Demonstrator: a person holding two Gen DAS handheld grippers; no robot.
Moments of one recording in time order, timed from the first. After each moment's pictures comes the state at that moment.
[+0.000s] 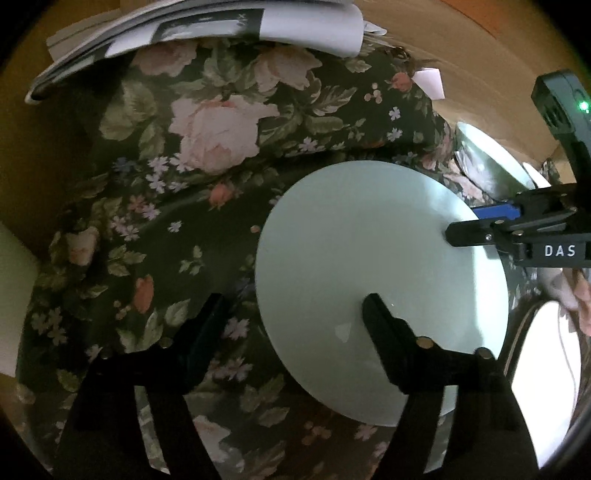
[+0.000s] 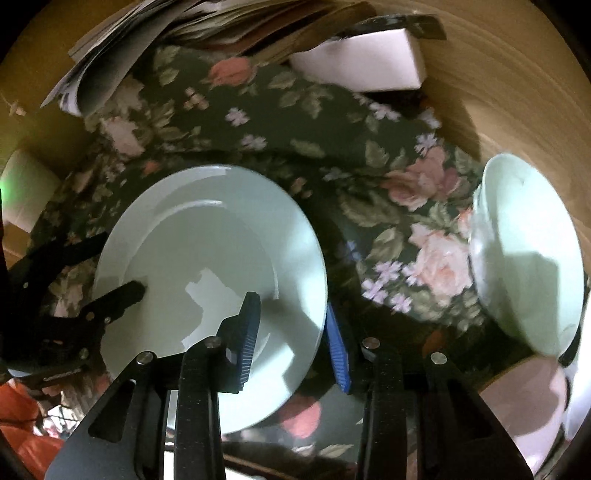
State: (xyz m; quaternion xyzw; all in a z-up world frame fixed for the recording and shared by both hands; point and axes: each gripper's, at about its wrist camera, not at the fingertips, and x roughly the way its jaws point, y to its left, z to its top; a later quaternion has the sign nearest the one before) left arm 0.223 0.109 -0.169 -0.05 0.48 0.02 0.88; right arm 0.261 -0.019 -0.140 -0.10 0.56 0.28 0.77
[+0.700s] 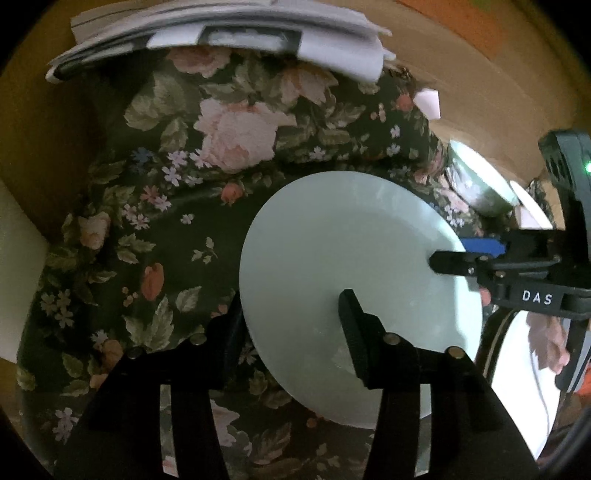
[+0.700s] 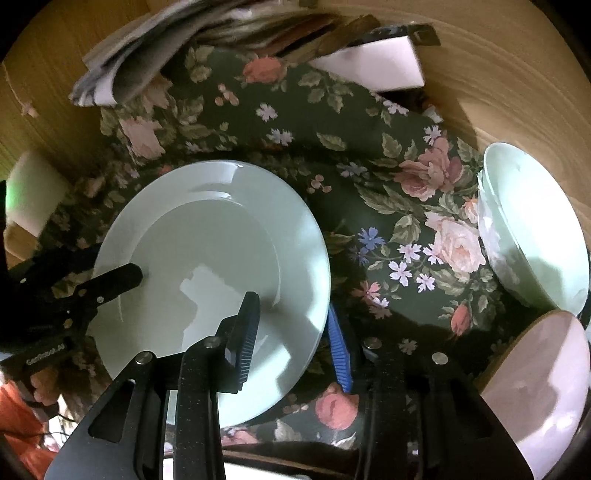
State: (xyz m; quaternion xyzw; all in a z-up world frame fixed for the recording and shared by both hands) left arm 0.205 0.130 -0.157 -0.10 0.46 0.01 0.88; right arm 0.230 -0.022 -0.148 -0.07 0.52 0.28 0.80
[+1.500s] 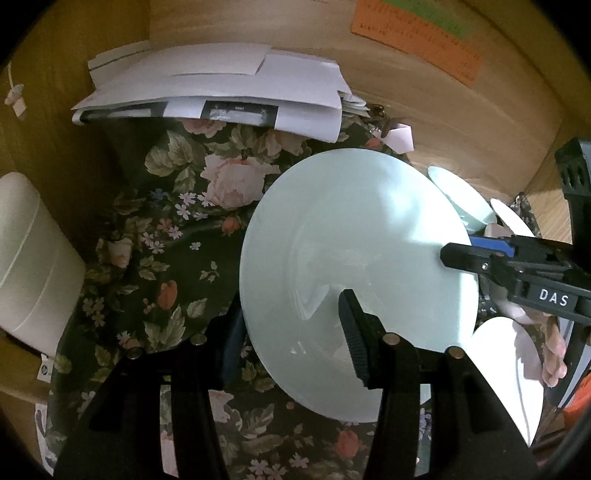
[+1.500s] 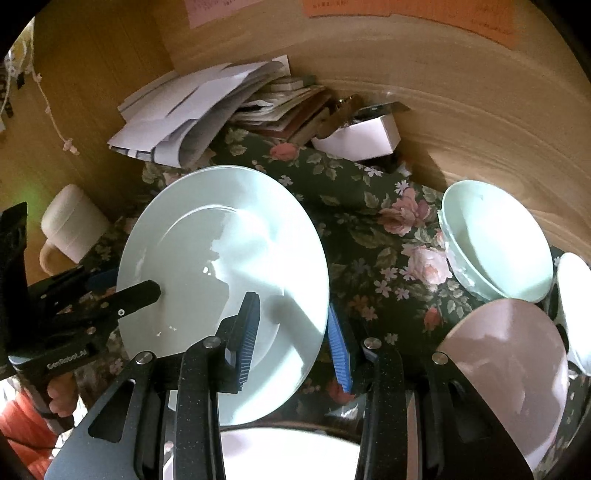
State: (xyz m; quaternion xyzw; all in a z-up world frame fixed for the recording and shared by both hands) left arm 0.168 0.133 -0.115 -0.09 0.42 0.01 0.90; right arm 0.199 -0.064 -0.089 -0.03 0.45 0.29 0.84
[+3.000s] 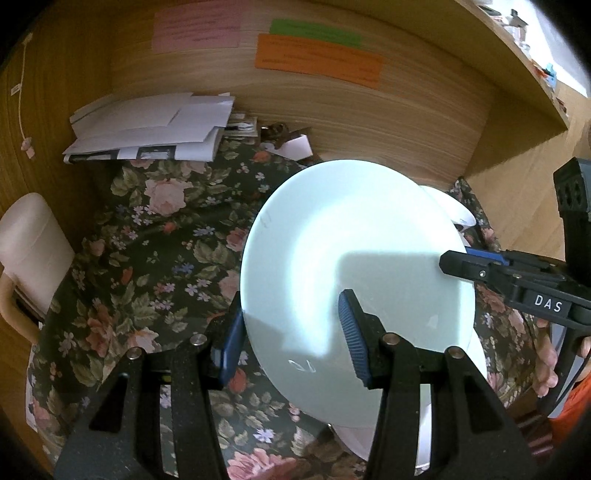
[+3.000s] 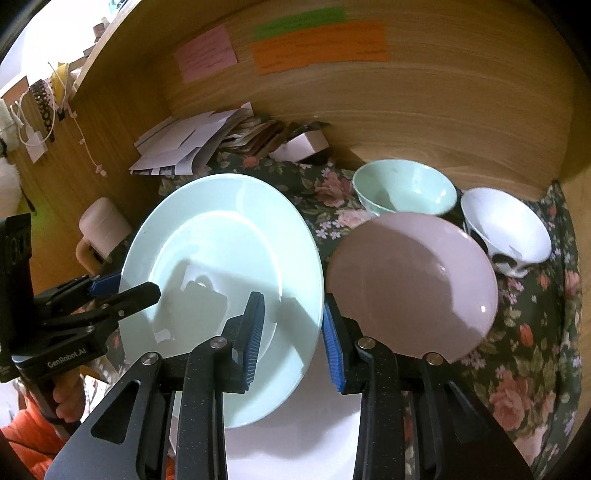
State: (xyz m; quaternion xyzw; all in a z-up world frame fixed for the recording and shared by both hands) left arm 0.111 0.030 -0.078 -0.06 0.38 -0.04 0.92; right arm 0.115 -0.152 -0.074 0.03 0.41 0.25 0.88
